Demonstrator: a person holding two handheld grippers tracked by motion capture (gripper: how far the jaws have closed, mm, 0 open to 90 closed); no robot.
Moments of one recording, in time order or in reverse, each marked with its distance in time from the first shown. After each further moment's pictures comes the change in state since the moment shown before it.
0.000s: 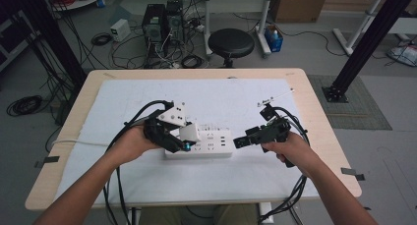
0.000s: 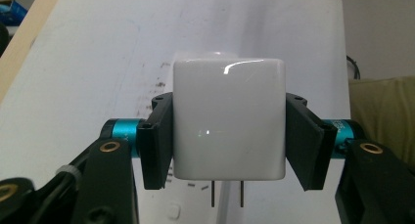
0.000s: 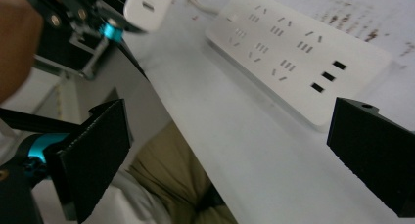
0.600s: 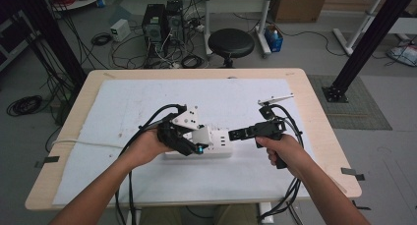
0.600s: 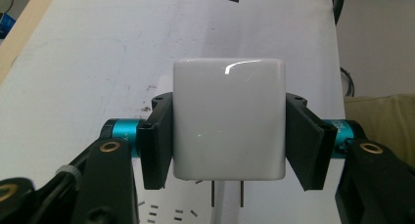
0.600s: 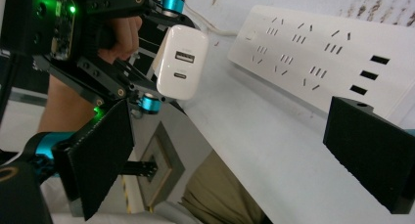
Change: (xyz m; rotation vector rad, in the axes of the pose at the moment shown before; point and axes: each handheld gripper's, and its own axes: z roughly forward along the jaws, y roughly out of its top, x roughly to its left) left arm -0.006 0.012 0.025 -0.030 -0.019 0.001; right arm -0.008 -0.001 0.011 -0.084 0.121 0.237
